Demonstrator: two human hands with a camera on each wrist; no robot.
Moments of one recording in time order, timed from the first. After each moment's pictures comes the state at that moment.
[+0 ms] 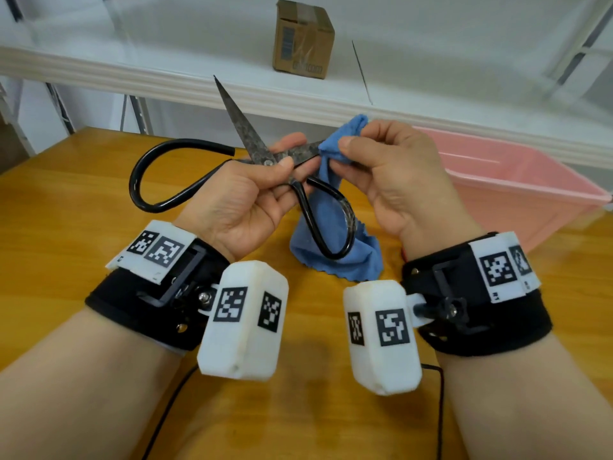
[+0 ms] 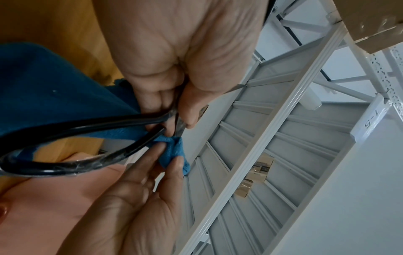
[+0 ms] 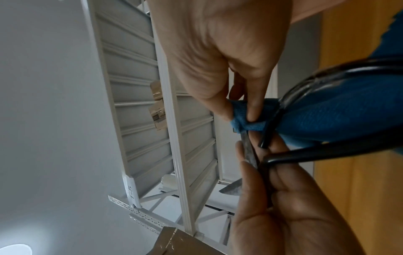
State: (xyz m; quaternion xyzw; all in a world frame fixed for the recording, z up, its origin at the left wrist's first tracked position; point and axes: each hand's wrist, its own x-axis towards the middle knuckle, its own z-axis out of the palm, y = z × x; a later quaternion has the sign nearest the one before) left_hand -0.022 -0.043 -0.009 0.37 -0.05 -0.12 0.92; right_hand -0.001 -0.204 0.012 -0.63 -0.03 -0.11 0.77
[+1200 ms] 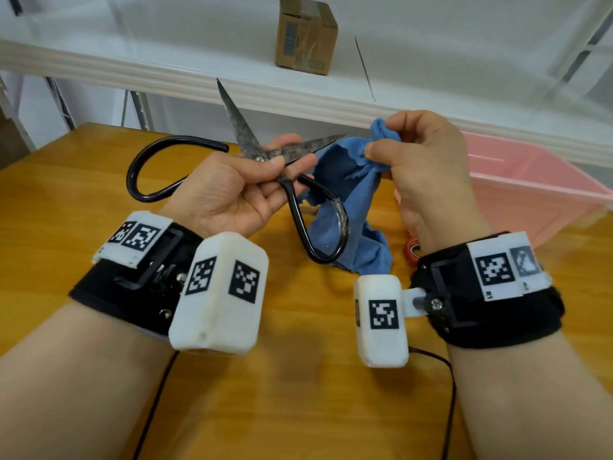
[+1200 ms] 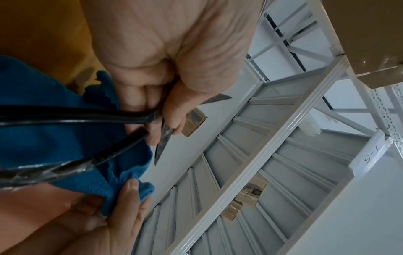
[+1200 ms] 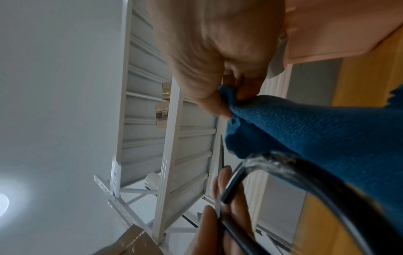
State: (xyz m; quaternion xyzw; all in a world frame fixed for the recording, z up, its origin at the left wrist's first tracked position) left_hand -0.019 -0.029 -0.004 0.36 -0.01 -0.16 0.92; right_hand 0.013 -0.228 0.006 -0.73 -0.01 -0.25 0.63
